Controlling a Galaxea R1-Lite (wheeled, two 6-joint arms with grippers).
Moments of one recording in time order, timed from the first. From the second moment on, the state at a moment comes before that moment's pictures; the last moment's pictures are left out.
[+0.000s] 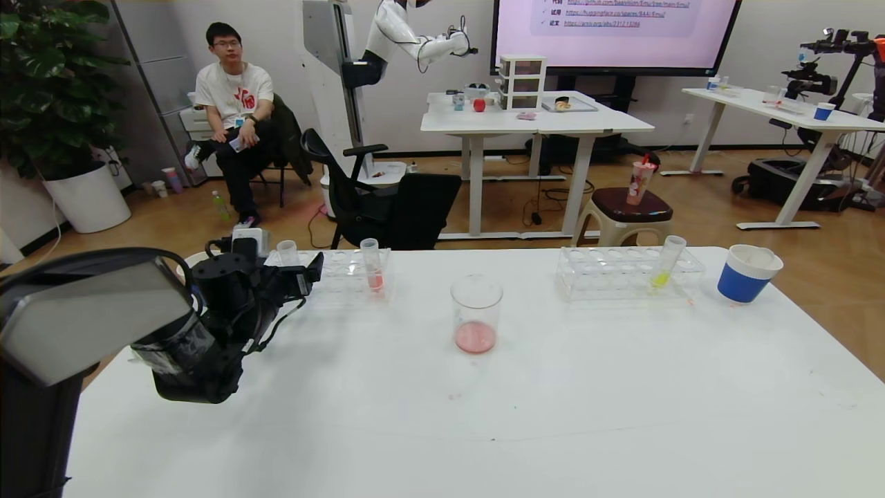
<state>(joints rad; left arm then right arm) -0.05 2.36 -0.91 -1.45 0.11 -0.02 0.00 0.00 0.00 0.00 0.03 -0.06</state>
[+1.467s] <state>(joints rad) -0.05 2.37 -0.94 -1.48 0.11 -0.03 0.00 0.00 0.00 0.00 0.03 -0.06</state>
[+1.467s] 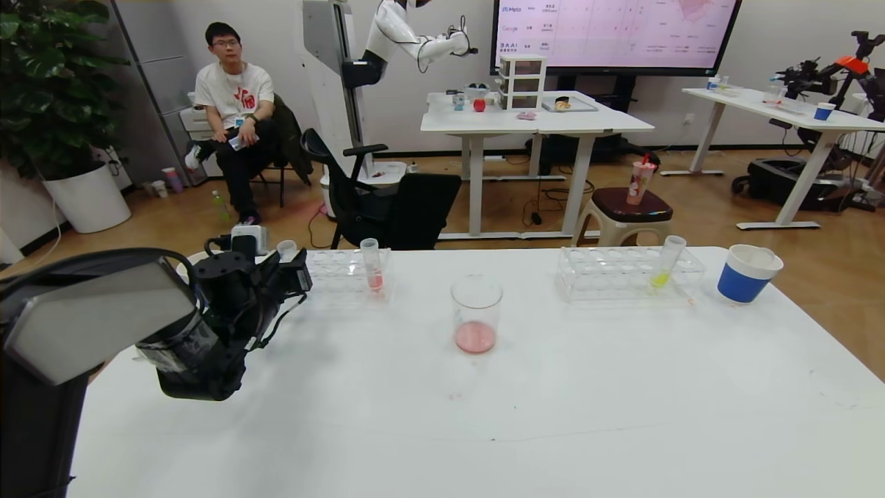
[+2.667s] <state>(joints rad) -0.06 2.12 -1.04 -1.15 0.11 -0.03 0.00 0.00 0.00 0.00 0.03 -0.06</state>
